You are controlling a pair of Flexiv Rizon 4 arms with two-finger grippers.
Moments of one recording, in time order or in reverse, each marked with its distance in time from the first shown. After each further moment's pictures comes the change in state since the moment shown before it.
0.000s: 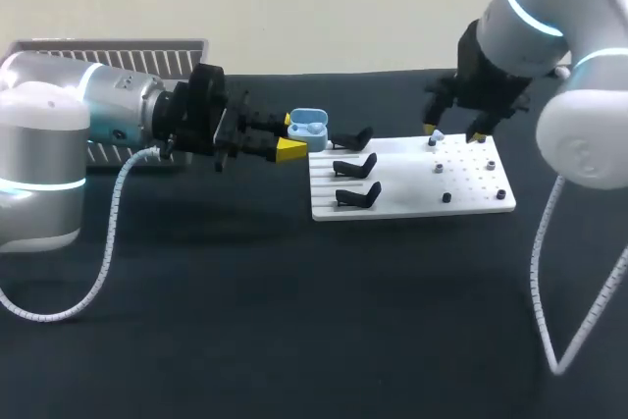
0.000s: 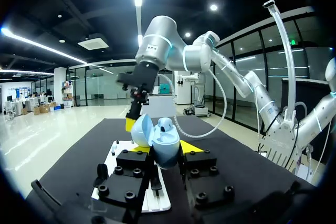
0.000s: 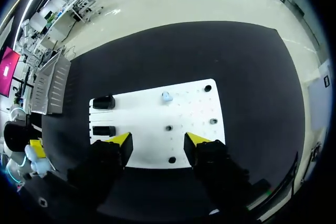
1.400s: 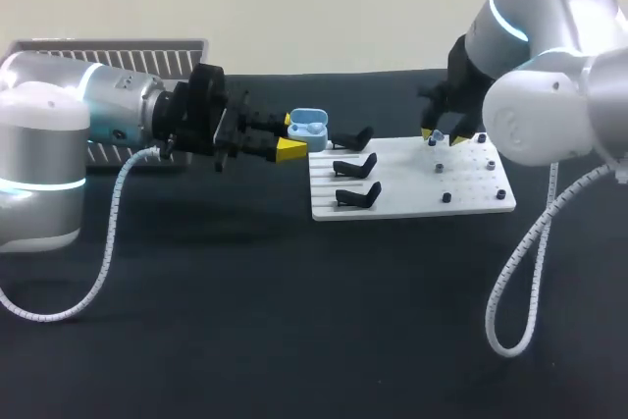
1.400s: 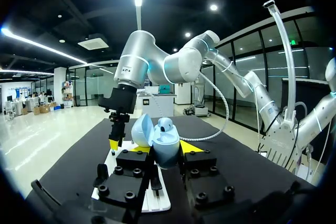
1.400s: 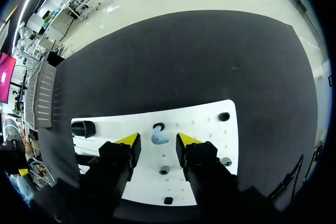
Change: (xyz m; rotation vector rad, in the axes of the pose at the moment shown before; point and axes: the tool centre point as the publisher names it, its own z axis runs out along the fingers) left arm 0.000 0.000 0.000 0.000 0.000 0.000; right arm -0.034 -0.011 0.068 -0.040 0.060 0.040
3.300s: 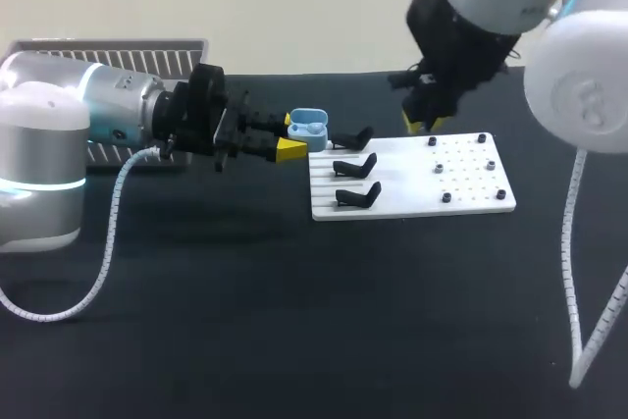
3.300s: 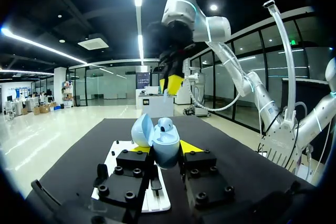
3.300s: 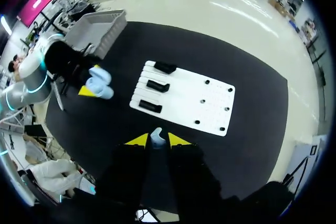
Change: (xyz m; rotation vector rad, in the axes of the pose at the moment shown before) left arm 0.000 0.000 0.000 0.000 0.000 0.000; right arm 0.128 0.096 -0.177 0.027 0.043 -0.488
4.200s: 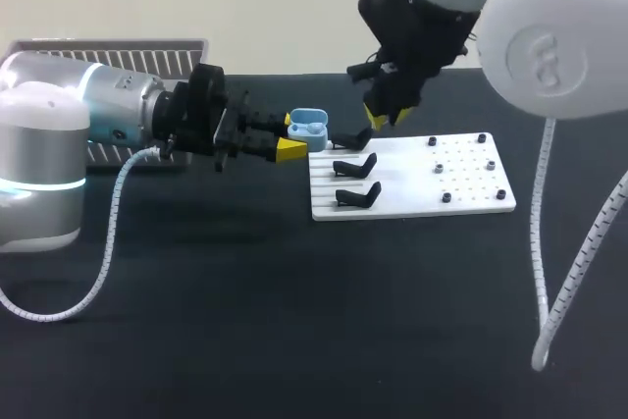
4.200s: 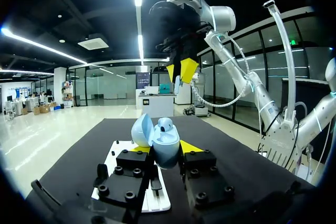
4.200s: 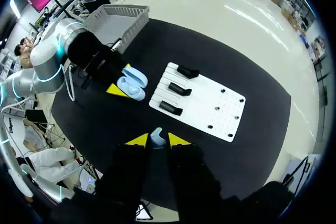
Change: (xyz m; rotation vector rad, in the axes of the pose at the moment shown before) left arm 0.000 0.000 0.000 0.000 0.000 0.000; right arm -0.013 0.044 -0.015 -0.026 0.024 -0.114
